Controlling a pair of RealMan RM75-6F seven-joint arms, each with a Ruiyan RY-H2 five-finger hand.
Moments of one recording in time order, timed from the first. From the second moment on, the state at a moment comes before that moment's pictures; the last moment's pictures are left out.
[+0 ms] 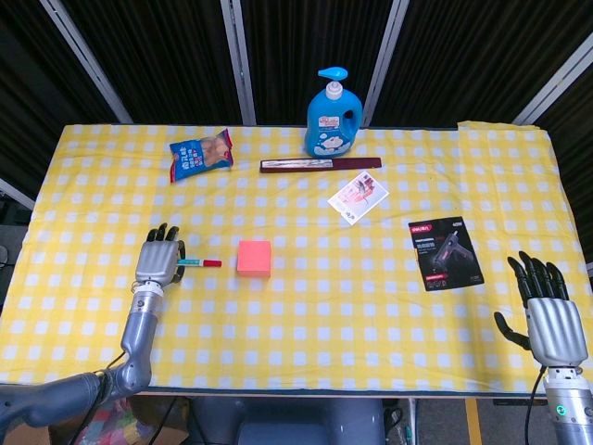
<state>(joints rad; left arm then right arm) -0.66 -1.74 -0.23 -1.26 0.77 1.06 0.66 0.10 -1.13 0.09 -1.64 -1.46 1.47 -0.06</state>
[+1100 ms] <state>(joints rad) -0.85 -1.86 -0.31 -1.30 0.63 1.11 0.87 0.10 -1.13 0.10 -1.65 -1.45 1.46 -0.03</state>
